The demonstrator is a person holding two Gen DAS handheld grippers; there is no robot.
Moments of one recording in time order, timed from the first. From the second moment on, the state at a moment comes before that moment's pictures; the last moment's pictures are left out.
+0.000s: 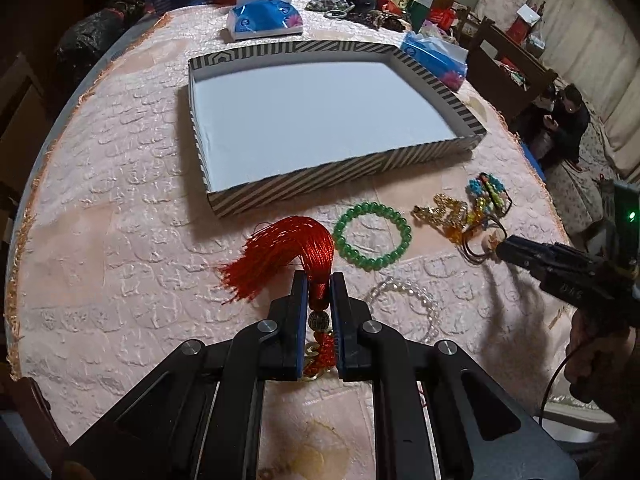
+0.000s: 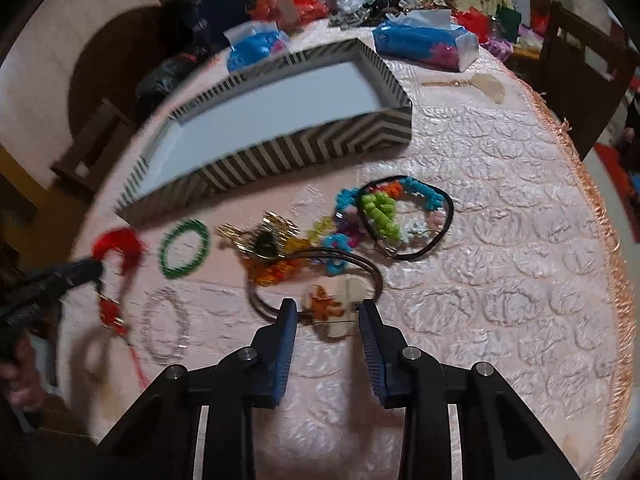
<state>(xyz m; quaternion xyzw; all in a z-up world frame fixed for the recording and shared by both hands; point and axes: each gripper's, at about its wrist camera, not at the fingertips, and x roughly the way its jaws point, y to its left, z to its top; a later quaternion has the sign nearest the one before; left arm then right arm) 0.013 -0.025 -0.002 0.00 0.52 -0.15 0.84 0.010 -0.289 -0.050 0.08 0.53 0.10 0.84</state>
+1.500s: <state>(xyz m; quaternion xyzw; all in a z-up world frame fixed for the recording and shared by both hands) 0.000 -0.029 0.010 0.00 0.51 -0.17 0.84 -0.033 -0.266 -0.001 0.06 0.50 0.11 0.86</state>
